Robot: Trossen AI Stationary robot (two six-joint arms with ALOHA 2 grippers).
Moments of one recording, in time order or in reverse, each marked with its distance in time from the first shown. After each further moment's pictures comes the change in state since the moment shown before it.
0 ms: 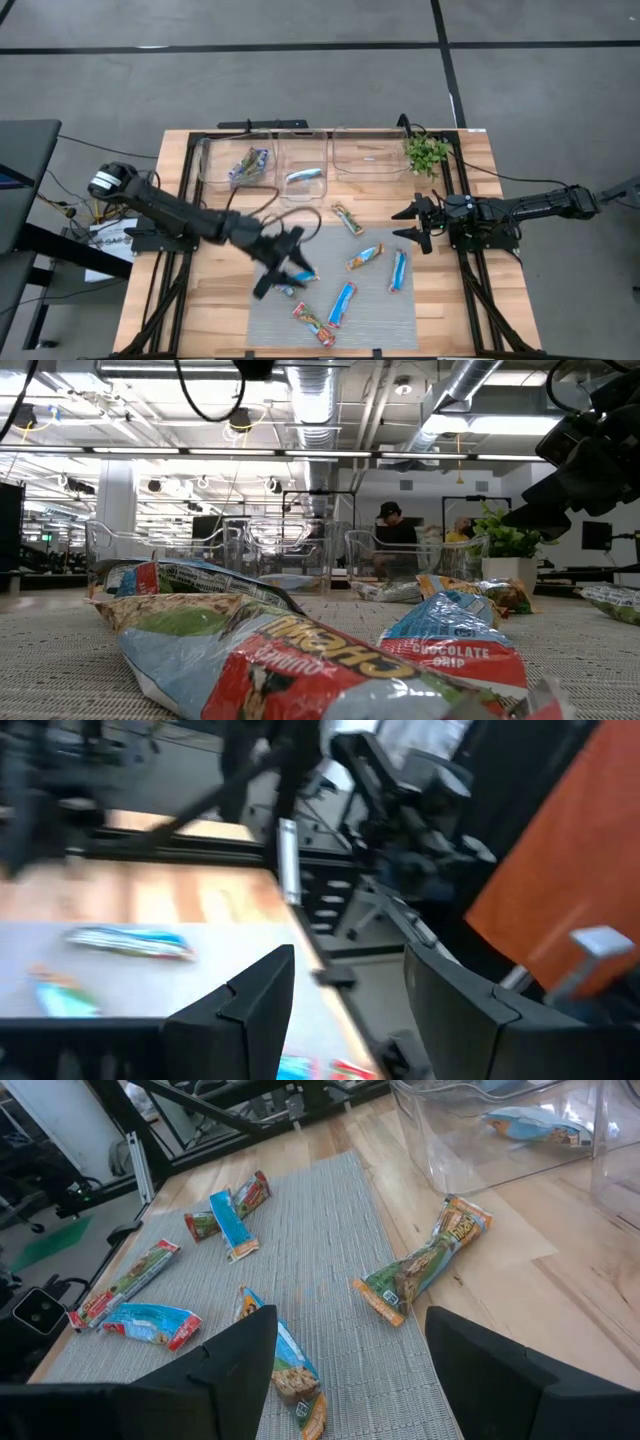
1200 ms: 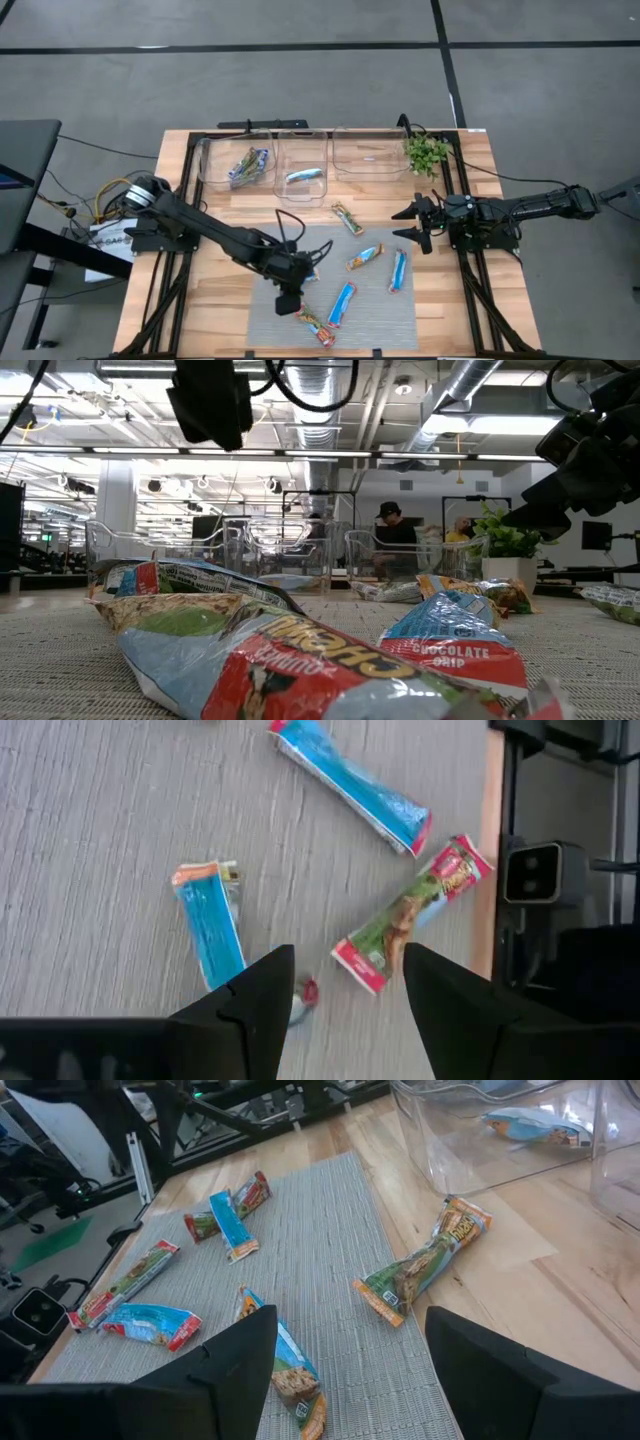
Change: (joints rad) left arm -0.095 0.332 0.479 -1.005 -0.161 -0.305; right arm 0.000 0.000 0.000 0.004 0.000 0.000
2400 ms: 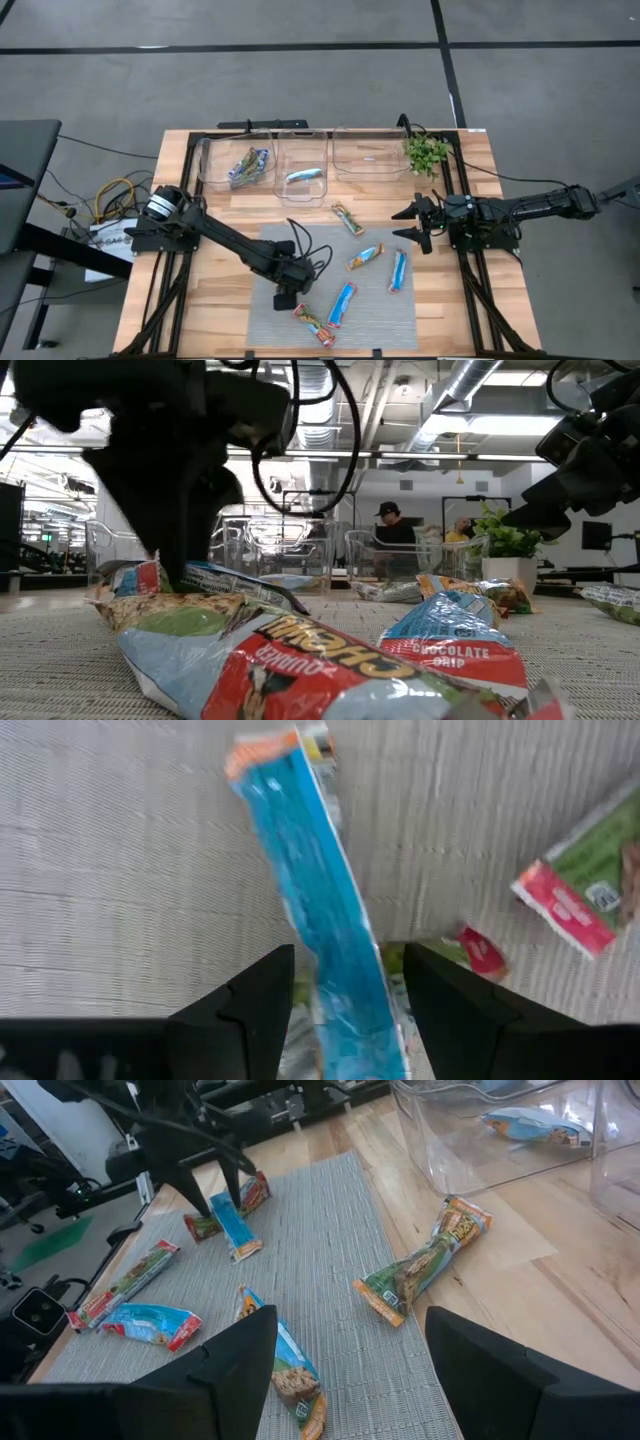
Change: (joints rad) left arm 0.007 0.177 -0.042 -0.088 -0.072 0.117; right arm 0.000 0.000 0.000 -0.001 0.000 0.000
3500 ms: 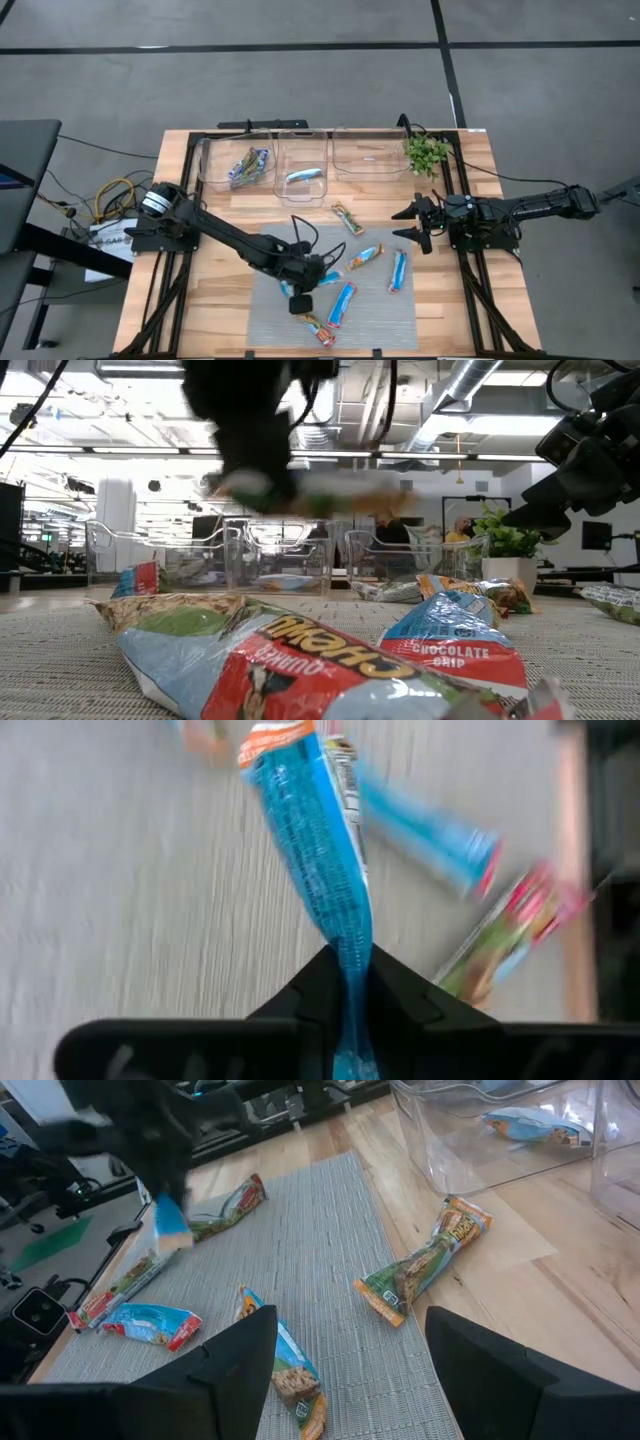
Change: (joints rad) left arm 0.020 -0.042 0.051 0.226 -0.009 0.005; right arm 0.000 0.000 0.000 0.000 0.000 0.000
